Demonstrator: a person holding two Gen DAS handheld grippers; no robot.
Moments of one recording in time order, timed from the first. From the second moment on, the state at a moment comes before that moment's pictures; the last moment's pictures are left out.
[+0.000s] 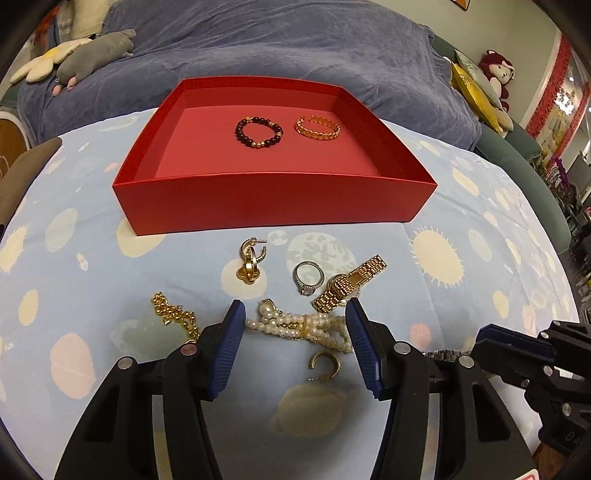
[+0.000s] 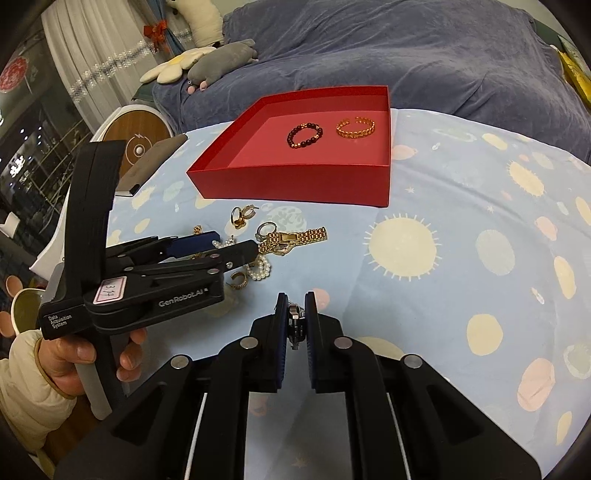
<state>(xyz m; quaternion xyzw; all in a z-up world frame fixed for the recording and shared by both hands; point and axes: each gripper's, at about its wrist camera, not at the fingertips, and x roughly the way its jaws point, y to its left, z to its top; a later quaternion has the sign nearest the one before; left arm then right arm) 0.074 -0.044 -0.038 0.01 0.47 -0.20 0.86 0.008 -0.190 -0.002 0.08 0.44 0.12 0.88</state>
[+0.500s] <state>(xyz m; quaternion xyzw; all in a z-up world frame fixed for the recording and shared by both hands) 0.065 -0.021 -0.038 0.01 0.49 -0.20 0.85 0.006 -0.184 -0.006 0.07 0.45 0.13 0.88</state>
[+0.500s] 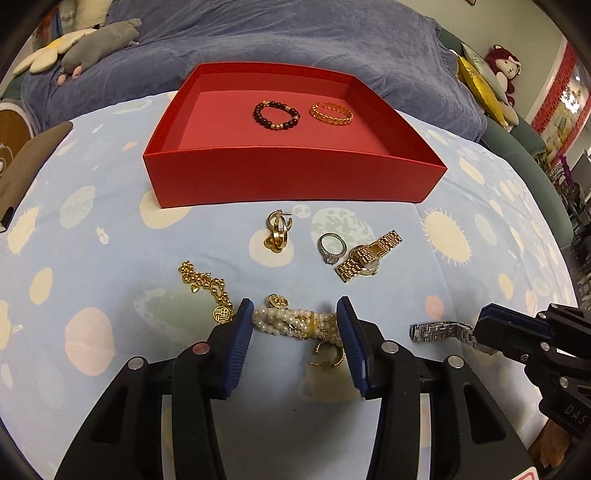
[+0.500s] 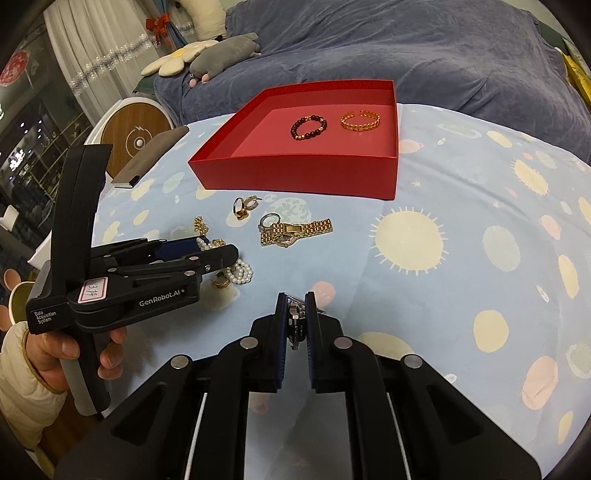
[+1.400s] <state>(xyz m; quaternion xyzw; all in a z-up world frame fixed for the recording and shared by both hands) 0.060 -0.020 -0.037 -0.04 0.49 -0.20 0.85 0.009 -0.174 -0.006 0.07 0.45 0.13 0.88</state>
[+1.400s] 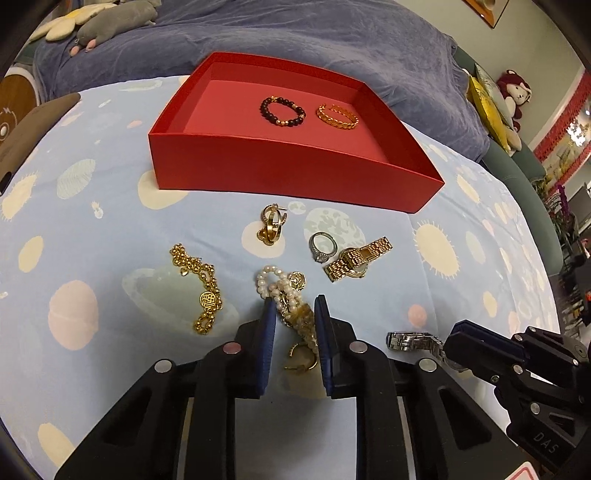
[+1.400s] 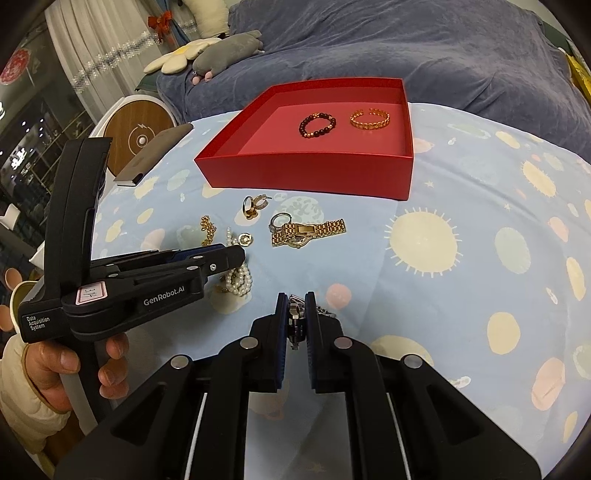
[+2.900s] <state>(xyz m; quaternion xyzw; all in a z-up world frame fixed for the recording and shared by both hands) 0.185 -0.024 0.065 -0.01 0.40 -0.21 0.89 0.166 -0.181 0.096 0.09 0.36 0.13 0.92</state>
